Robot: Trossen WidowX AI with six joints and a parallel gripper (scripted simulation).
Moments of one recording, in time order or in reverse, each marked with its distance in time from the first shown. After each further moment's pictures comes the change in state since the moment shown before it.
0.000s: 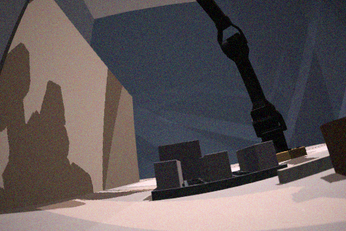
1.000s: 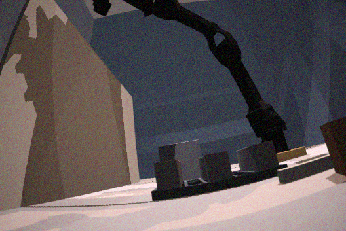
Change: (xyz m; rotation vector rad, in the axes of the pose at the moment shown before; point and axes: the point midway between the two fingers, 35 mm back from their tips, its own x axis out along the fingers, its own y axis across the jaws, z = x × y) arm -0.200 -0.237 -0.023 -0.003 0.281 -1.069
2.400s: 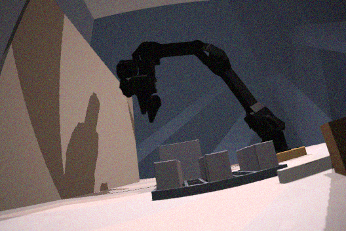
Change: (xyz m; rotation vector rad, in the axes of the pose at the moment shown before) arm -0.256 -0.279 -0.146 0.213 1.034 -1.094
